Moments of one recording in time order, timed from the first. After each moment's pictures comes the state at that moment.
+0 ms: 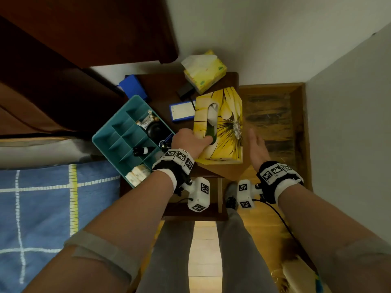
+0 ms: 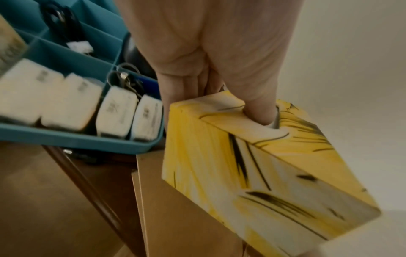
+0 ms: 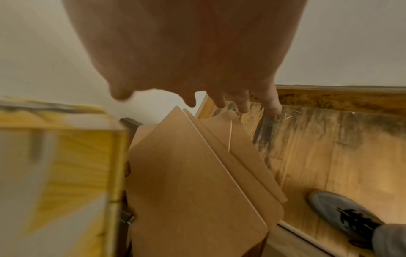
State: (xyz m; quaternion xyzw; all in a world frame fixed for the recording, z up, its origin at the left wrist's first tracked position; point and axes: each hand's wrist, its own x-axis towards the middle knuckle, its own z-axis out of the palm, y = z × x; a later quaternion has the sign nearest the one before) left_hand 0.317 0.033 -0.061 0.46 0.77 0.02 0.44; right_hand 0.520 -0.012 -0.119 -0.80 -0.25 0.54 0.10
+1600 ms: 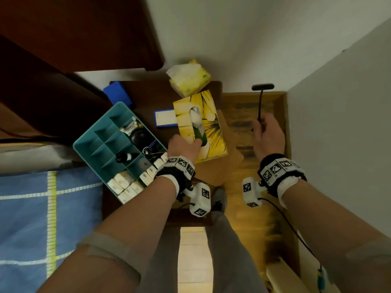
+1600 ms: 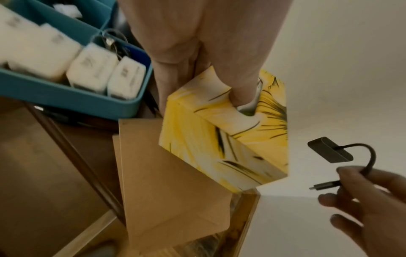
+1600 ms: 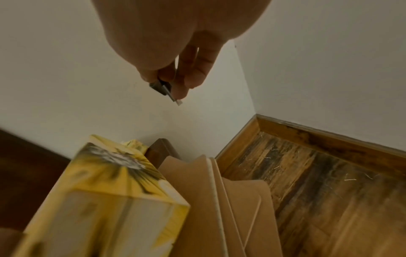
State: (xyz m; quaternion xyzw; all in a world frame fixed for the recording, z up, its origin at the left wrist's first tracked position) left_hand 0.358 0.036 -0.067 0.40 0.82 0.03 0.40; right_hand 0.579 0.027 -0.073 -0.79 -0.52 0.25 0.22
